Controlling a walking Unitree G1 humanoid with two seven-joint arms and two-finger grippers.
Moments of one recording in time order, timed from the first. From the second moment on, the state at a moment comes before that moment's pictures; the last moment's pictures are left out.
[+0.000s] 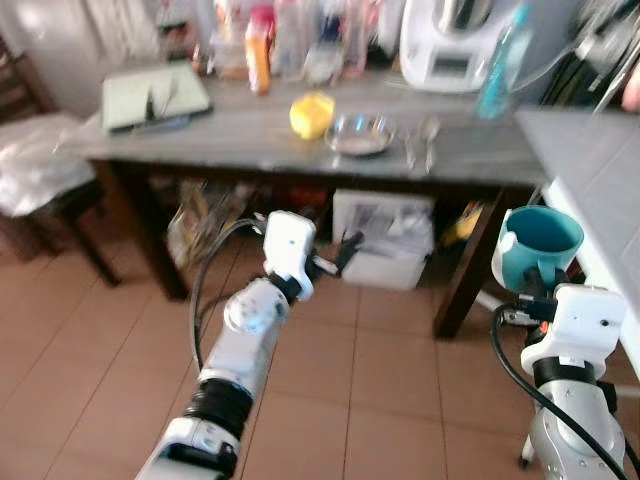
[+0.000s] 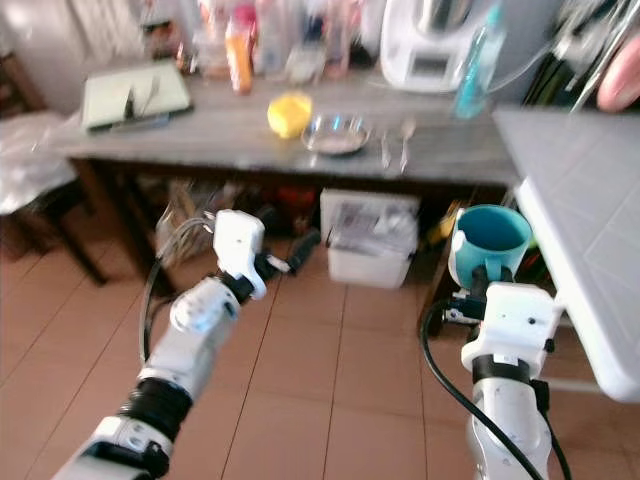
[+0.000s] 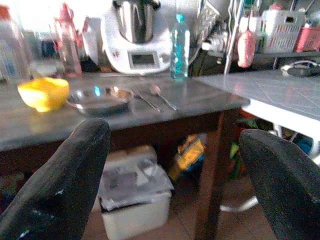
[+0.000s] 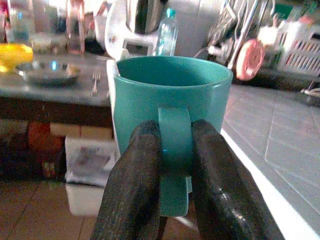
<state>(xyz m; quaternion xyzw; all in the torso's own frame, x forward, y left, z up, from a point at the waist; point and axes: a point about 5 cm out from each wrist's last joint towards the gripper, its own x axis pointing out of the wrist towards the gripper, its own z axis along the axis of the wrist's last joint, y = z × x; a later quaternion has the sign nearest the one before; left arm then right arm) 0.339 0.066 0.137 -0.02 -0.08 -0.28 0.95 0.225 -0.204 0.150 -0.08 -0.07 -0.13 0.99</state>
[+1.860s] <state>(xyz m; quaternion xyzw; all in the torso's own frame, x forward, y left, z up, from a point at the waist) 0.336 0.072 0.133 -0.02 -0.08 -0.29 0.95 0.226 -0.199 0.148 -0.08 -0.06 -0.11 0.99</state>
